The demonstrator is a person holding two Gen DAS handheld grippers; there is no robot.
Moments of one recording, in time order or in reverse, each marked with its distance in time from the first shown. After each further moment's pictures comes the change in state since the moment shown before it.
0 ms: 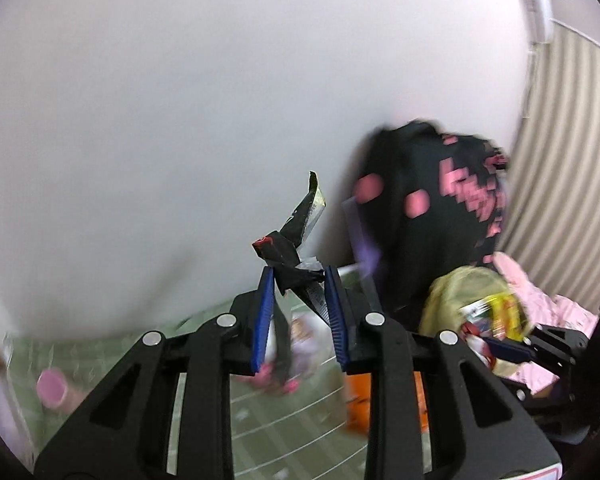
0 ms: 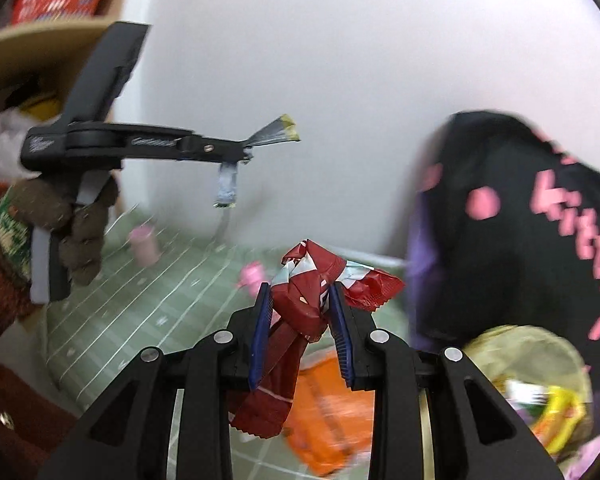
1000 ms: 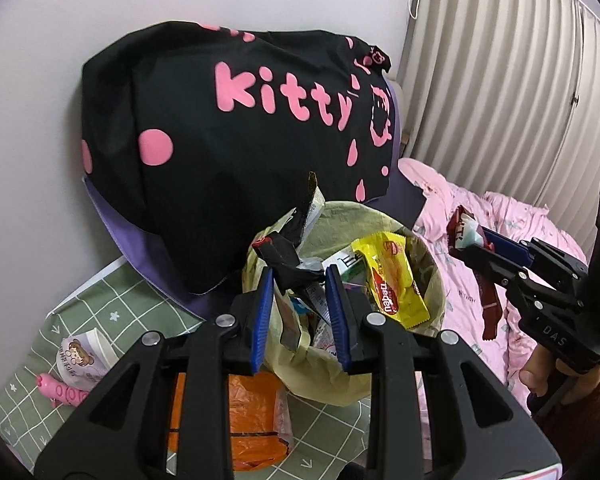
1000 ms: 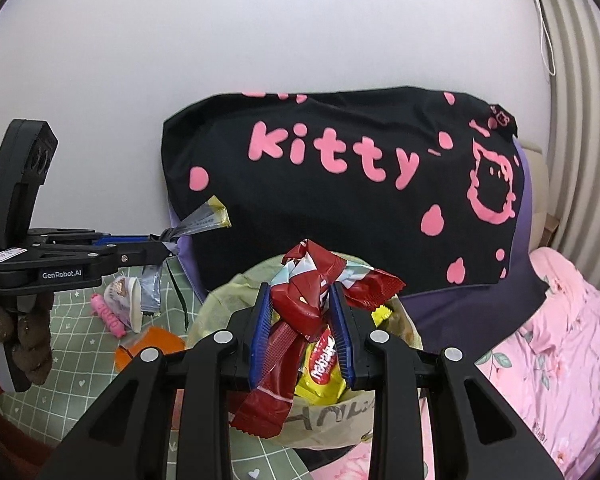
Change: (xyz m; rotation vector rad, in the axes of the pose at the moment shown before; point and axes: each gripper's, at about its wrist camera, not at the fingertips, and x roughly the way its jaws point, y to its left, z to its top) left arm 0.113 -0.216 -0.029 0.274 0.258 -0.296; right arm -0.118 -0.168 -0.078 0.385 -0.003 -0.432
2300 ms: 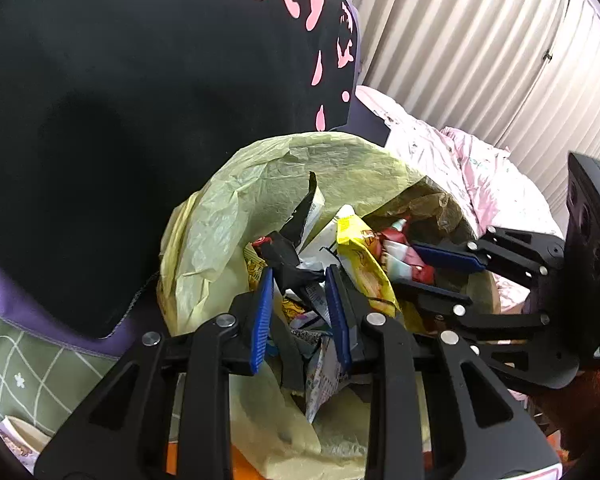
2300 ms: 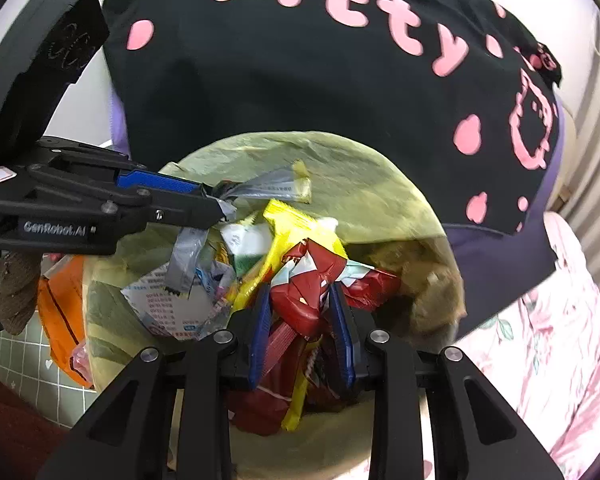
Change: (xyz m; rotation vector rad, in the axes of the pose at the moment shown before) left arm 0.156 0.013 0.010 0.064 0.279 -0.251; right arm 0.132 -0.014 -0.034 -0.091 0.371 -0.038
